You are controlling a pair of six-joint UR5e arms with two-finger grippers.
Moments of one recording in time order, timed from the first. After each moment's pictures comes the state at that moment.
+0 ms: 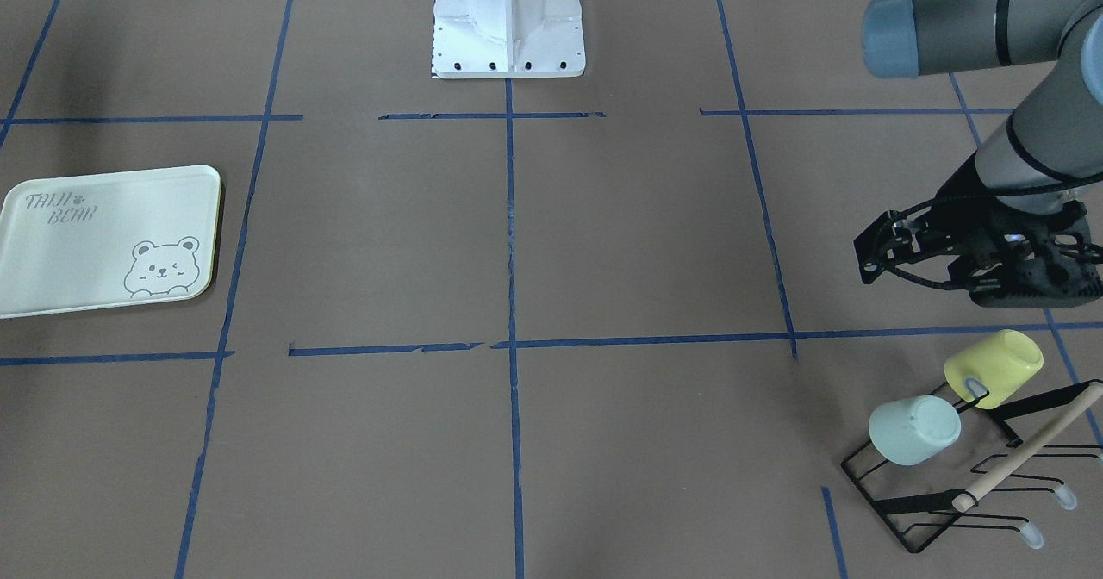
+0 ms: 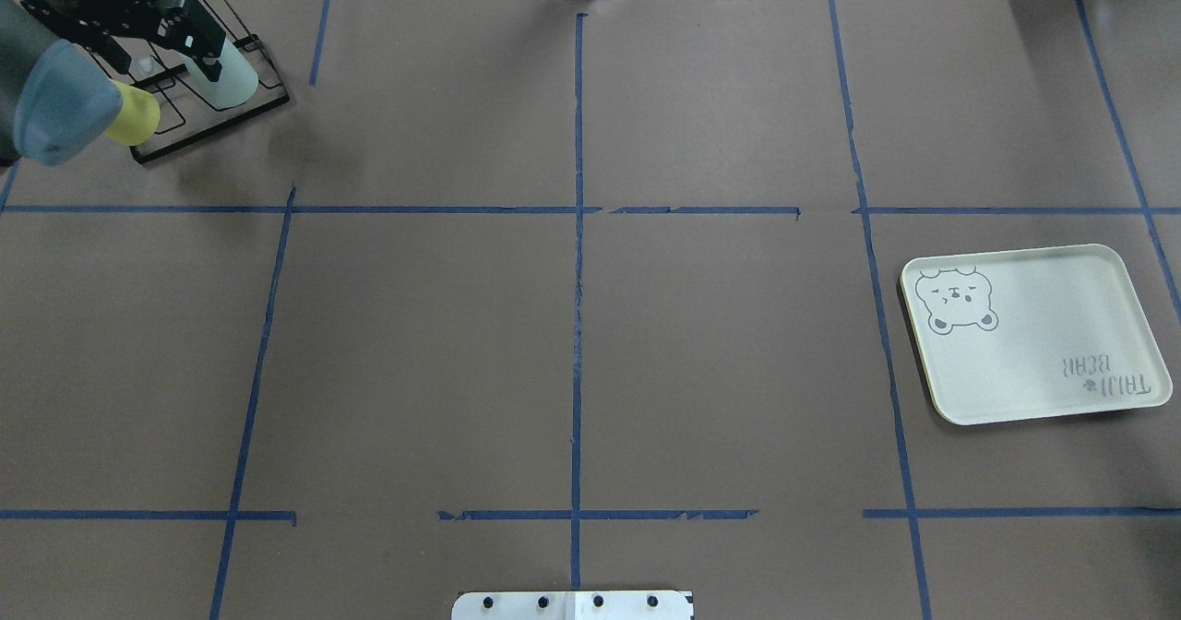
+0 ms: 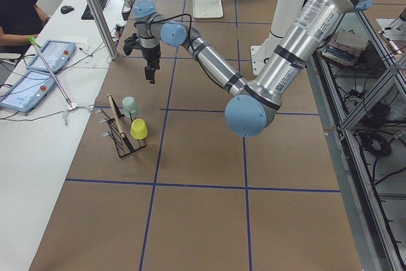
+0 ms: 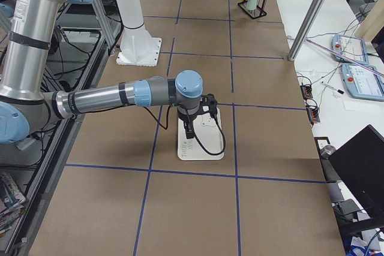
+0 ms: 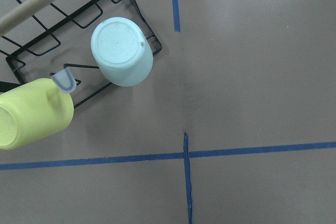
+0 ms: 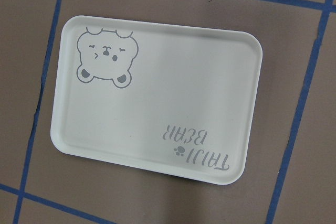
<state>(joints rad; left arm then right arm) -1.14 -2.17 -1.65 -1.32 -2.18 -0.58 1.43 -1.86 2.06 -1.67 2.48 -0.06</state>
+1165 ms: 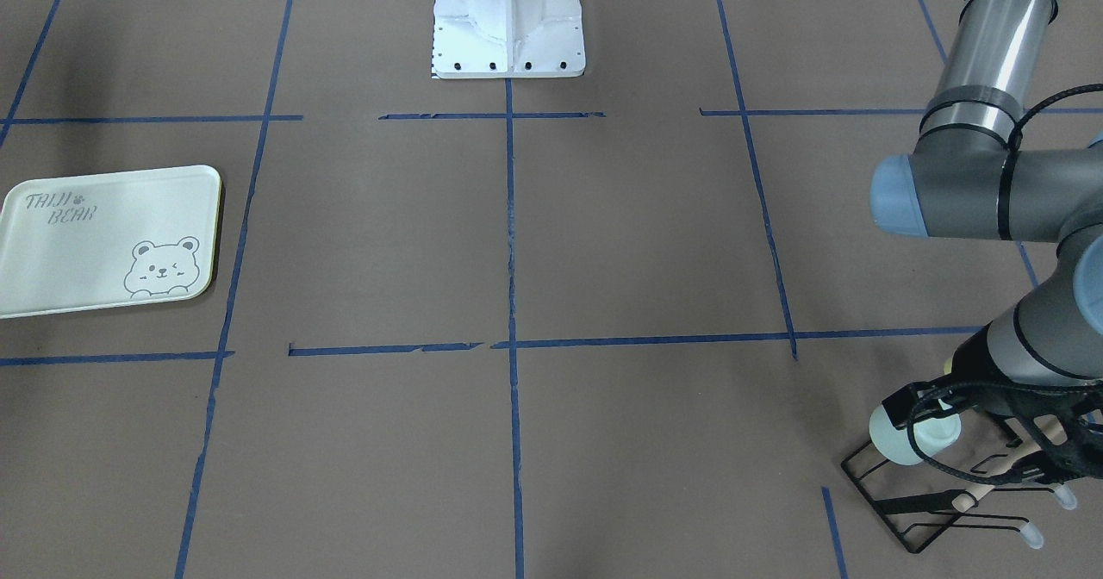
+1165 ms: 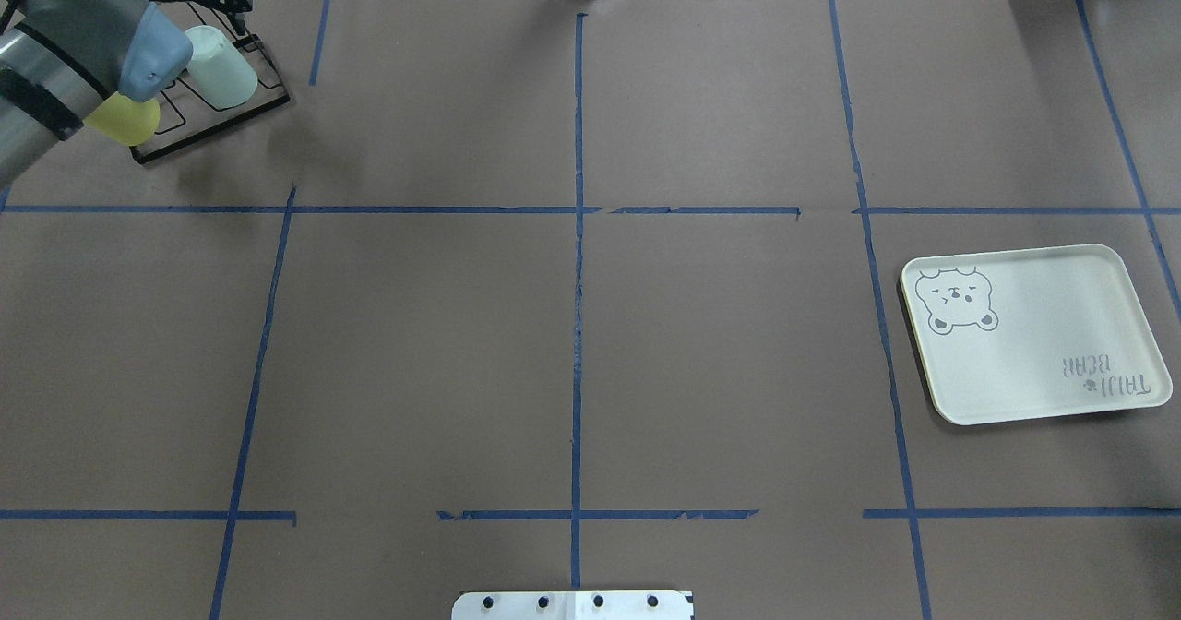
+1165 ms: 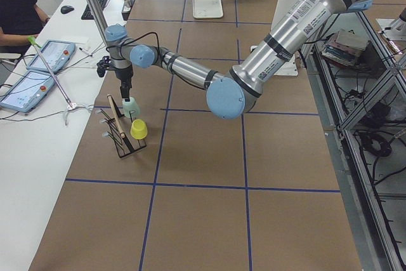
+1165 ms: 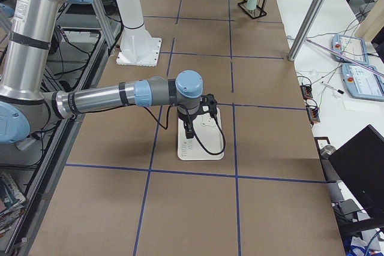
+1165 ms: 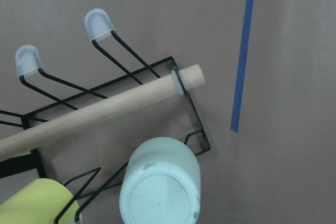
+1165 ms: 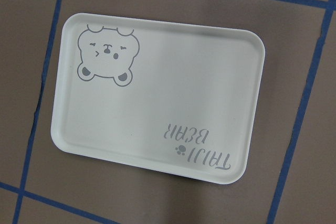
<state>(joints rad) -1.16 -2.30 -1.19 -1.65 -2.13 -0.73 1.43 -1.86 2.06 -1.67 2.48 -0.06</state>
